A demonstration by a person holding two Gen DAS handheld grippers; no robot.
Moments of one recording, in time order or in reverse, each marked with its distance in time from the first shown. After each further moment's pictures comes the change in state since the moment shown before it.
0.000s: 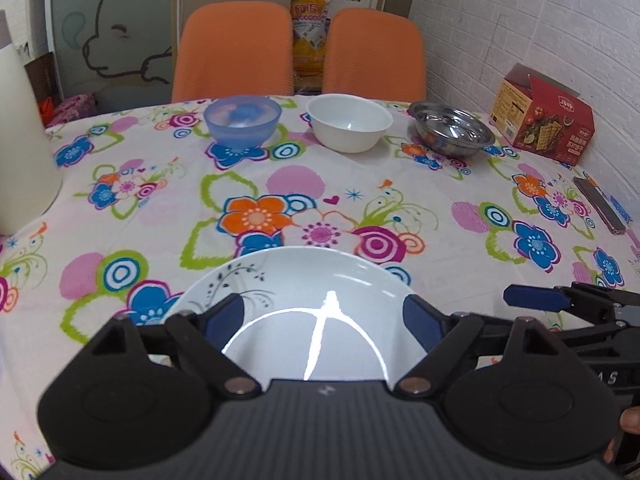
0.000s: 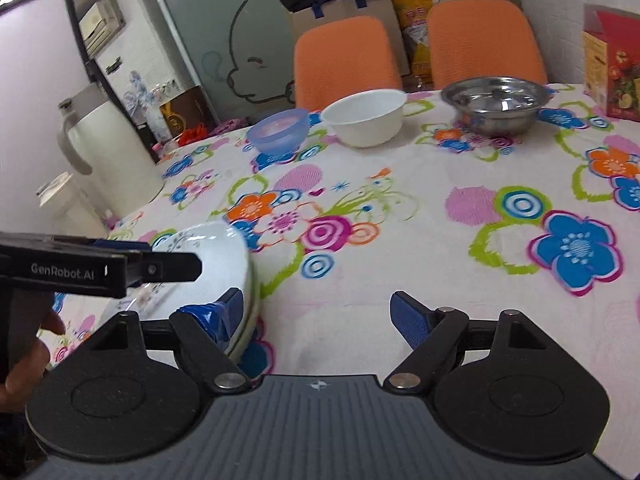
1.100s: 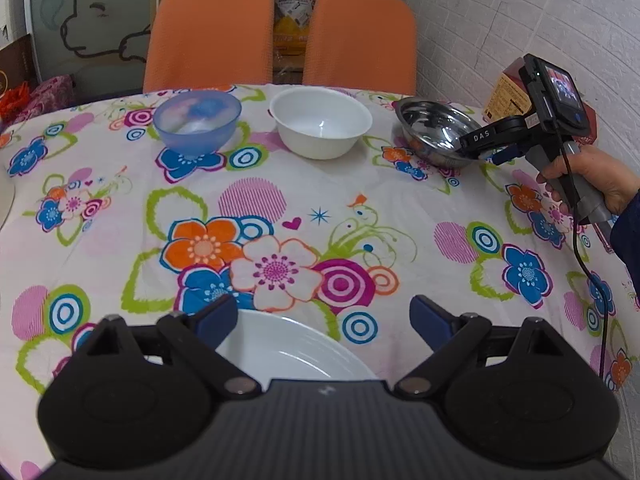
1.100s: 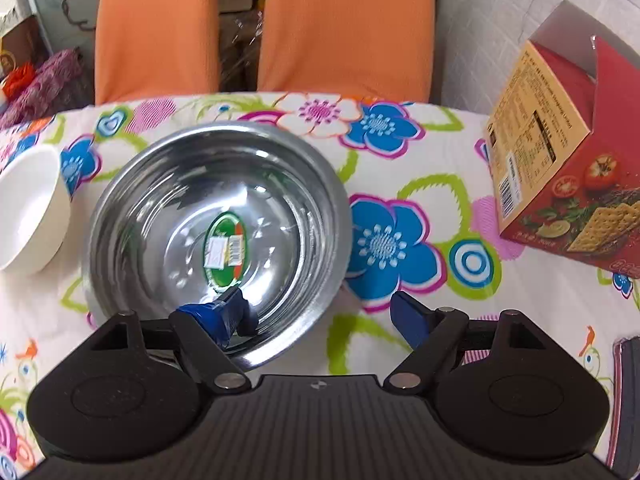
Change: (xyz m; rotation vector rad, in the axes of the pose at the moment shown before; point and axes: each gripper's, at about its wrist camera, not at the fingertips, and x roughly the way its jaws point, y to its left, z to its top) left arm 0.039 -0.018 0.044 -0.023 0.068 -0.043; right arm 0.151 -0.185 0.184 -0.064 0.343 -0.428
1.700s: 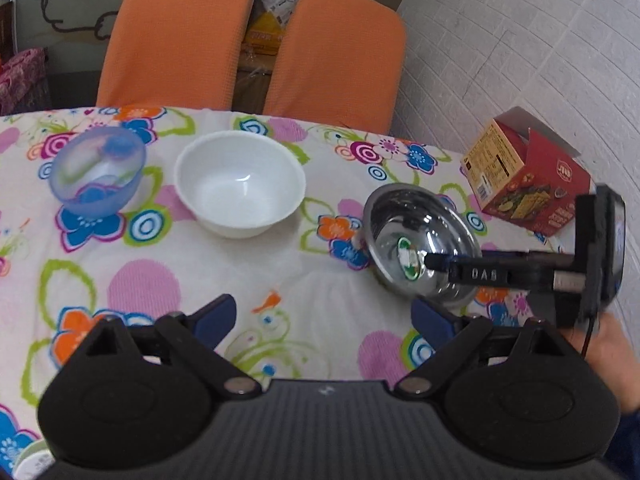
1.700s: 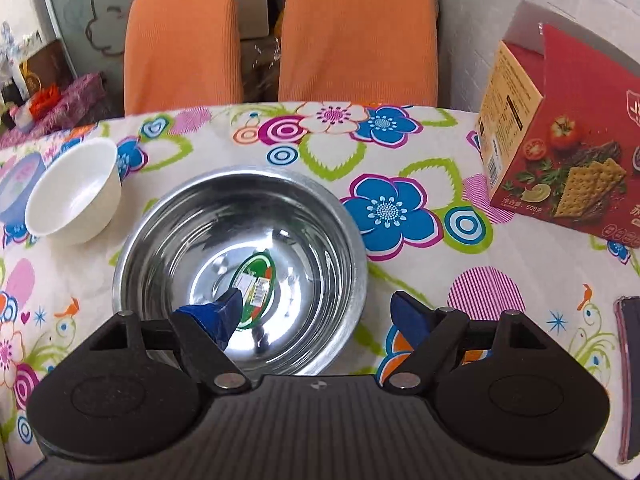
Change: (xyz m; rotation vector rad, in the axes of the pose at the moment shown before) left arm 0.078 -0.048 0.106 -0.137 0.027 -0.108; right arm -0.037 -0.007 -0.042 0.044 -0.124 0.075
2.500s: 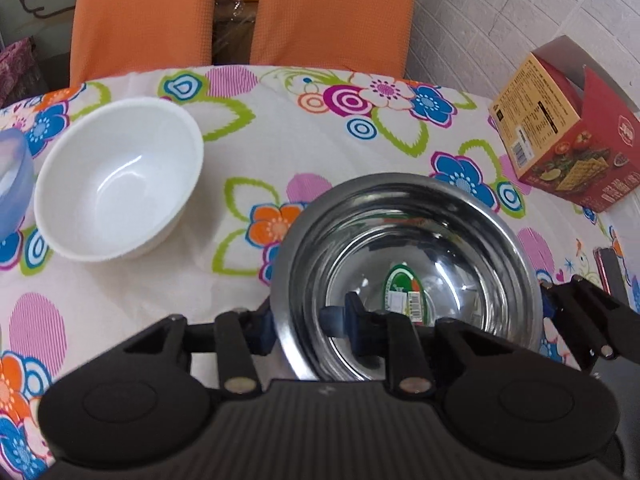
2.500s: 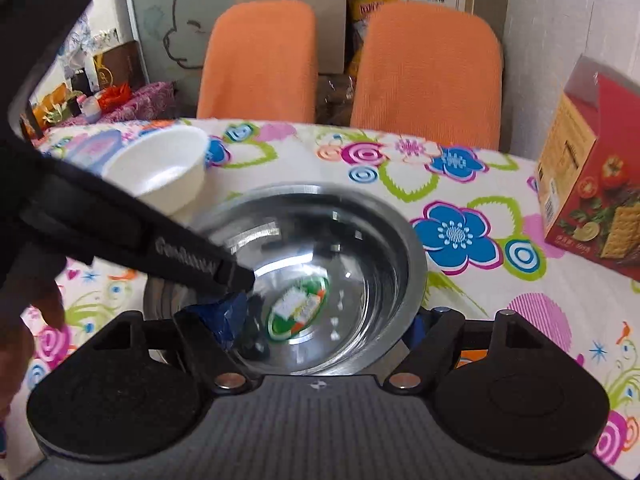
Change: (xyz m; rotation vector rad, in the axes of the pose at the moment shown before) left arm 0.103 -0.061 0.015 0.037 0.166 0.102; right arm -0.026 0.031 -0.033 -0.172 -0.144 0.142
